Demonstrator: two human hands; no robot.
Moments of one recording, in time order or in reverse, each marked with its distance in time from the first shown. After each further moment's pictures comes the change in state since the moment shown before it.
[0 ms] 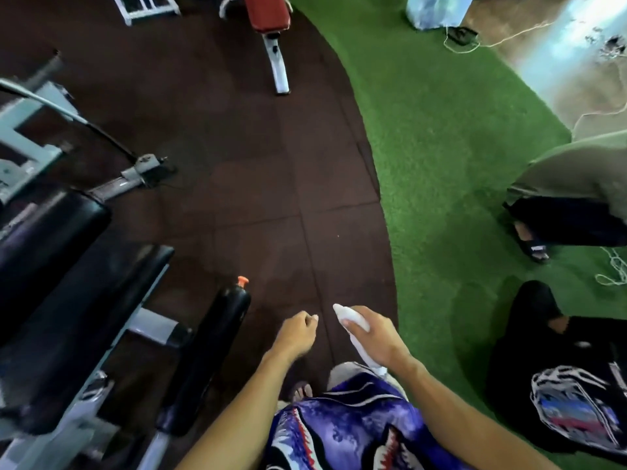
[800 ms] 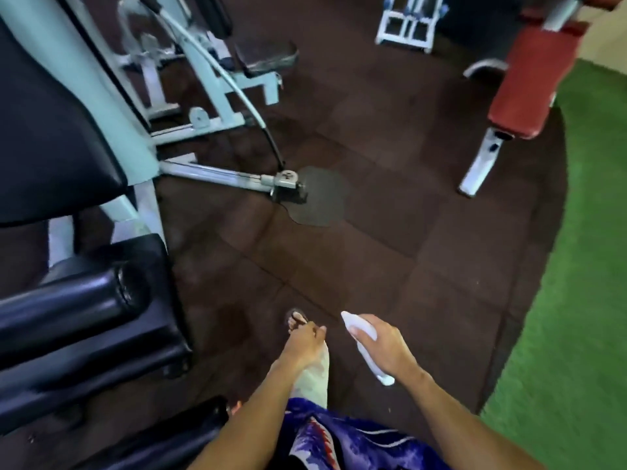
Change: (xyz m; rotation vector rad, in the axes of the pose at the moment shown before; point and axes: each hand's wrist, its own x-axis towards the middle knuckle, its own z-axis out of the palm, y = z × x) left_hand 0.336 0.126 -0.342 -0.532 0.346 -0.361; right_hand 0.545 -0.342 -0.061 -0.412 -0.516 -0.420
